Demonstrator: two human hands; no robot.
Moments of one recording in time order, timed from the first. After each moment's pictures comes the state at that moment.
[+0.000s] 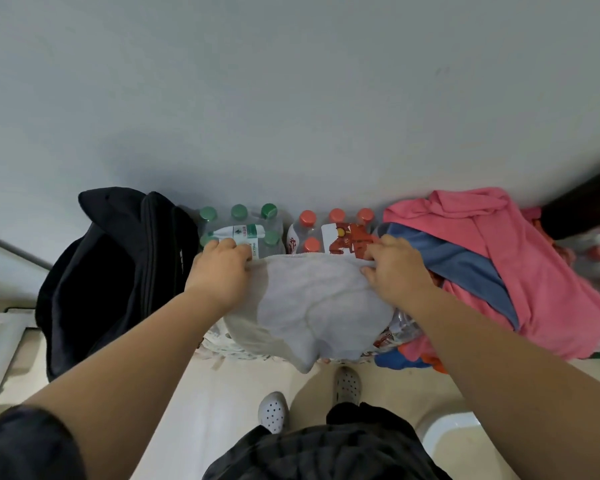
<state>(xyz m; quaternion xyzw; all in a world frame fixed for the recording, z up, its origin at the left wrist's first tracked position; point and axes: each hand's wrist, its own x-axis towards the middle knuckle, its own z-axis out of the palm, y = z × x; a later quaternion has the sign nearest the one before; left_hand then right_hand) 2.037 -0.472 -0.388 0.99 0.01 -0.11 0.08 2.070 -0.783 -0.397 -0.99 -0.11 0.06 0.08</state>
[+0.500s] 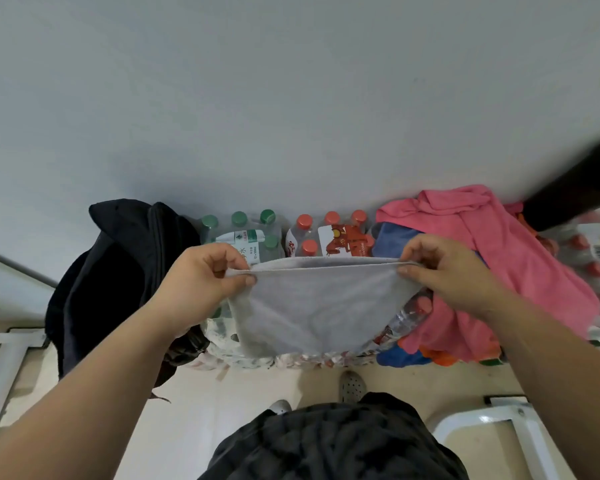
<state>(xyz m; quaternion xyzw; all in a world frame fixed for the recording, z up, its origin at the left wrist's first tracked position) 1.988 -0.451 -0.316 0.81 0.03 -0.09 0.58 2.020 -0.831 -0.306 -0.90 -0.08 0.10 0.42</state>
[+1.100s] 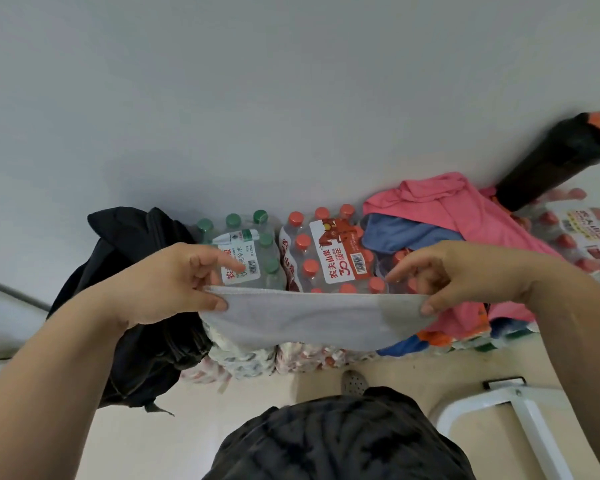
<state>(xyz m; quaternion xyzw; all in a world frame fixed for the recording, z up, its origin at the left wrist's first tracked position) 1.978 -0.414 -0.261 0.85 -0.13 -0.26 0.45 1.982 -0.830 -0.234 -0.85 -0.14 0.41 0.31</state>
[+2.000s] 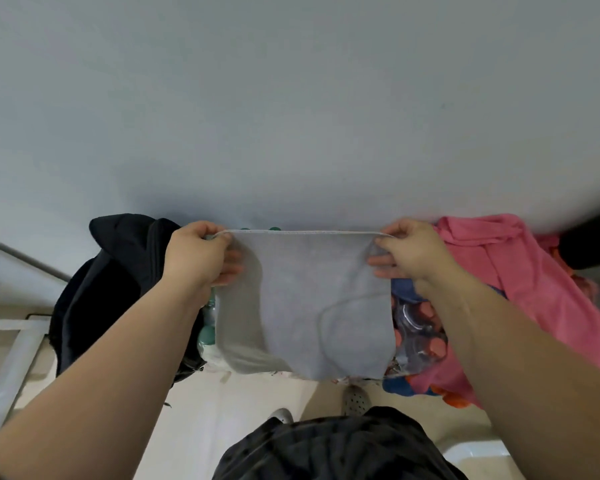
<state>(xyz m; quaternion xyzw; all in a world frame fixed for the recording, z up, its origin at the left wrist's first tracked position) 2.072 -0.469 -0.318 0.73 0.34 -0.01 0.59 2.125 -0.766 -0.331 -0.76 0.18 0.16 0.61</state>
